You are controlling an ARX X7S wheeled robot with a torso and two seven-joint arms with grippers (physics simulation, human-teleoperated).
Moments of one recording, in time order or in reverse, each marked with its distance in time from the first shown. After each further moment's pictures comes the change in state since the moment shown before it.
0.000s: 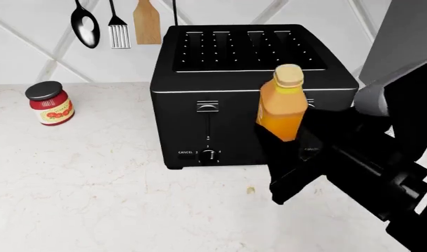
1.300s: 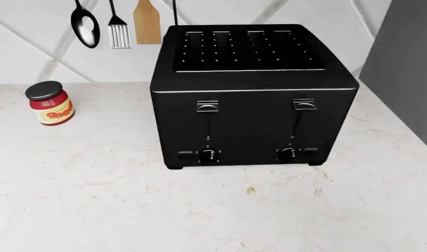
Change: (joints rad) left arm -0.002 0.009 -0.094 0.000 -0.001 -0.020 0.057; right arm 0.978 -0.173 -0.254 0.439 -0.173 0.023 -0.019
